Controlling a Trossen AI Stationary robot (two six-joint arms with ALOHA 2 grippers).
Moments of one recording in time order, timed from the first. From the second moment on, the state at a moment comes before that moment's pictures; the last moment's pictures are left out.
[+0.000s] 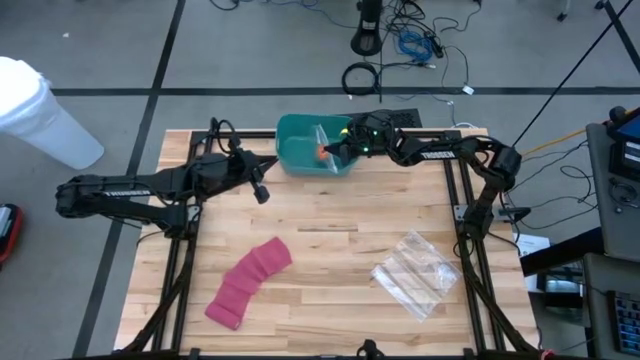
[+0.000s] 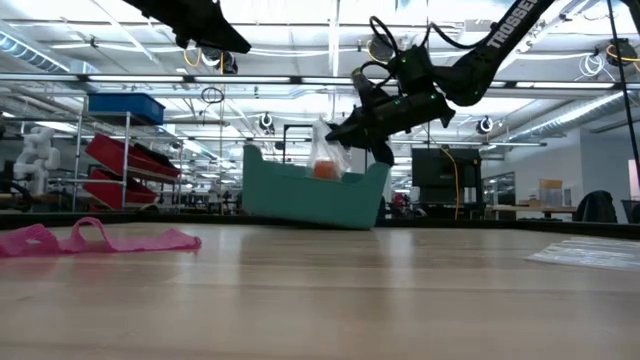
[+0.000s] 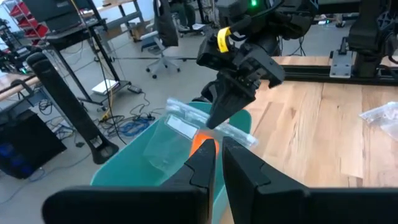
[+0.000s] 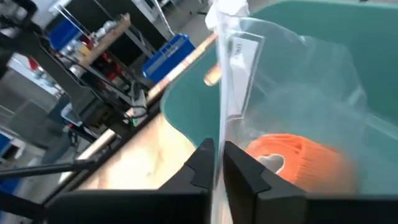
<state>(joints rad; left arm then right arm) 0.14 0.91 0.76 -0.09 -0.41 0.11 -0.59 1.76 0.96 0.50 -0.42 0.56</state>
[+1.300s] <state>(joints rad) 0.15 1.07 0.76 0.17 -0.22 0.12 -0.40 1.15 0.73 0.19 -0.13 0.03</state>
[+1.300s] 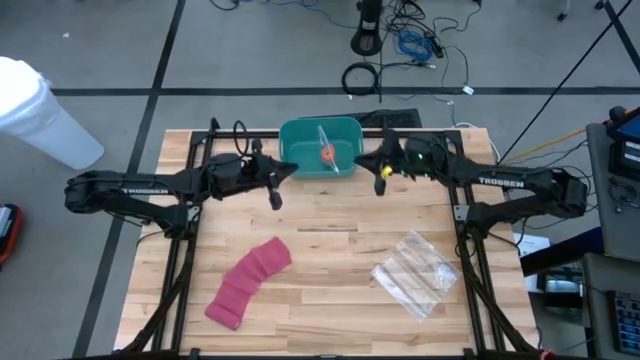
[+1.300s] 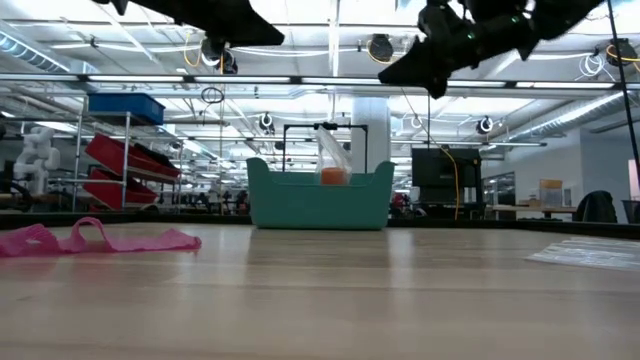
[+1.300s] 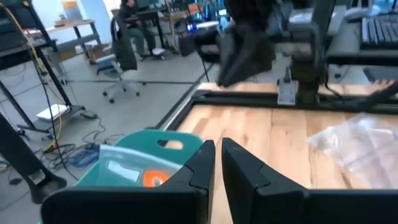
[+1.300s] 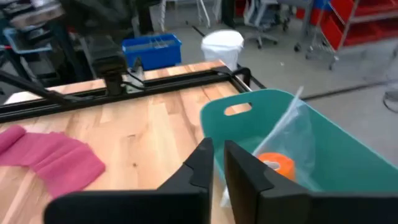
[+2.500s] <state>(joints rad) 0.23 1.27 0.68 0.33 0.02 0.07 -0.28 1.41 0.67 0.44 -0.04 0.10</state>
